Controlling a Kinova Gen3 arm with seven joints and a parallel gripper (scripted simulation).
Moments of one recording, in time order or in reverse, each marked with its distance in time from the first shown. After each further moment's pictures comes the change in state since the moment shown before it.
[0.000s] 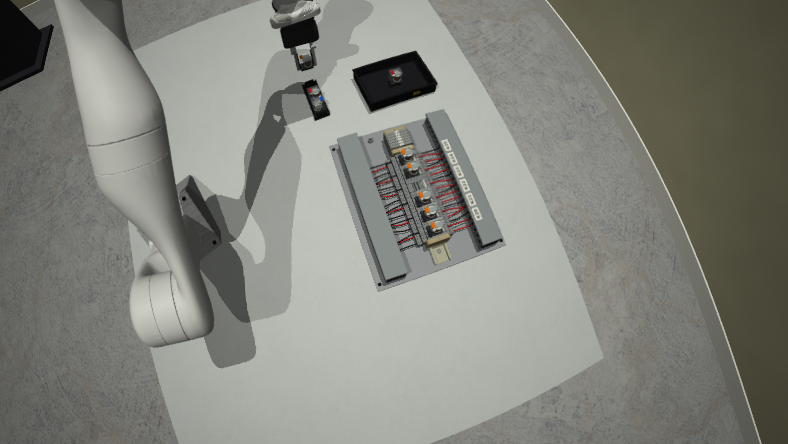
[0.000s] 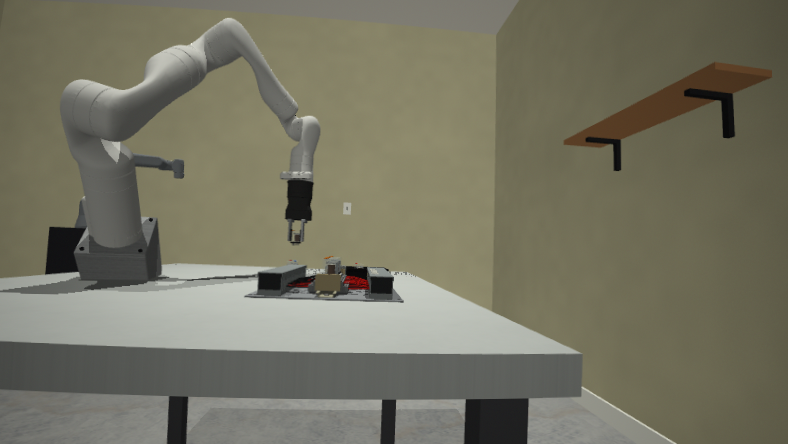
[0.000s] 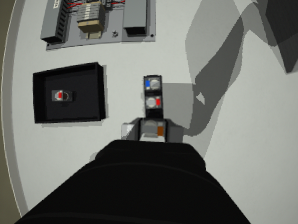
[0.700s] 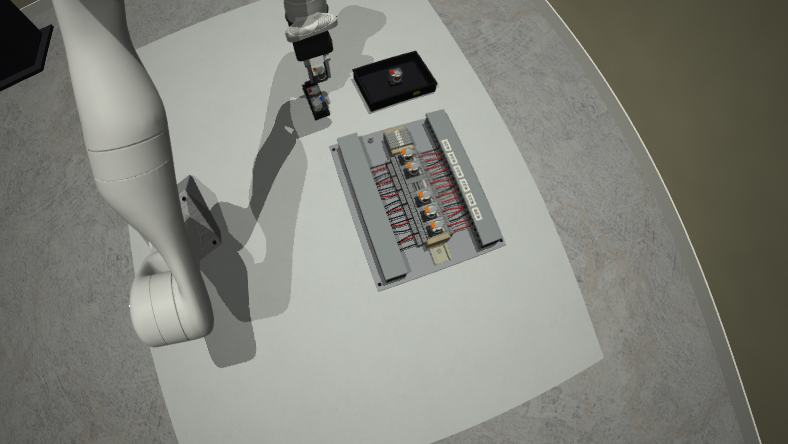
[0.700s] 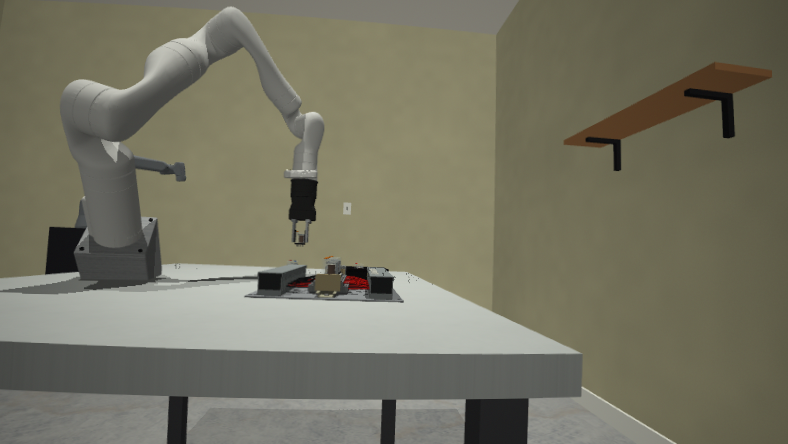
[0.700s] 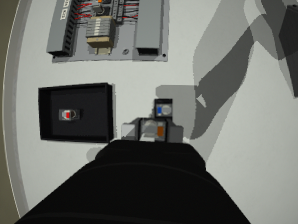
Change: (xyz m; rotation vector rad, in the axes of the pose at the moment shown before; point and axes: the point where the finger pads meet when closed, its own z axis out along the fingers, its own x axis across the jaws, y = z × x) arm -0.021 -0.043 0.003 0.003 -0.004 -0.040
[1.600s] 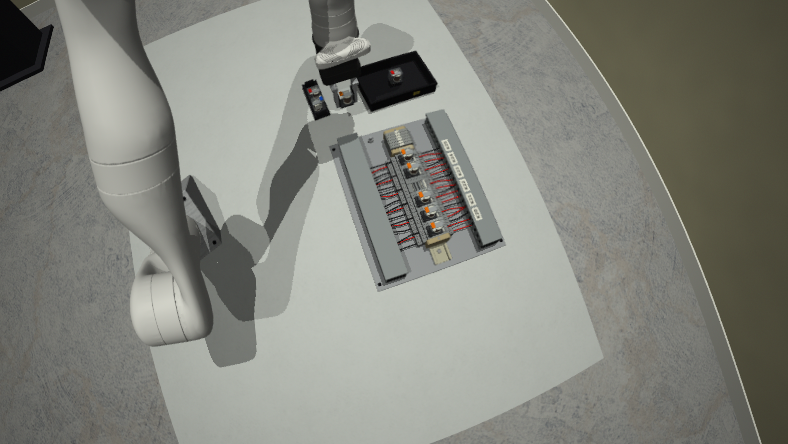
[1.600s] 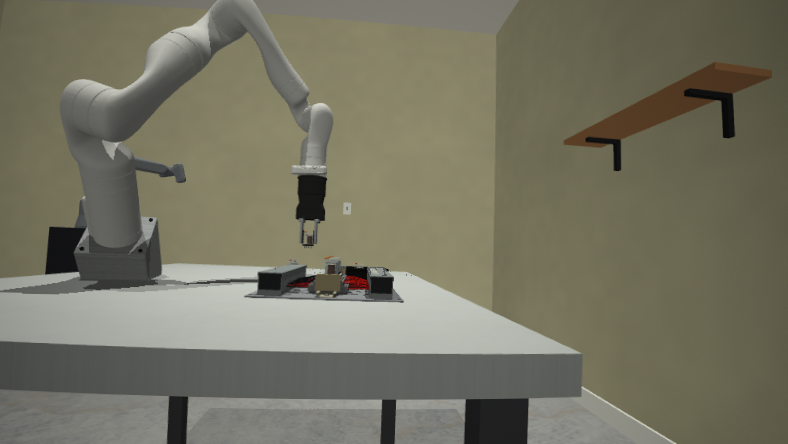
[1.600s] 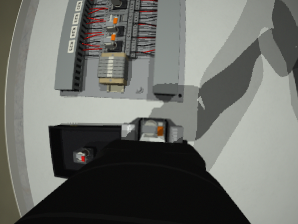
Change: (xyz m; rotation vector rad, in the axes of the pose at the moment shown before) arm -0.034 -0.080 0.004 0.003 -0.003 -0.005
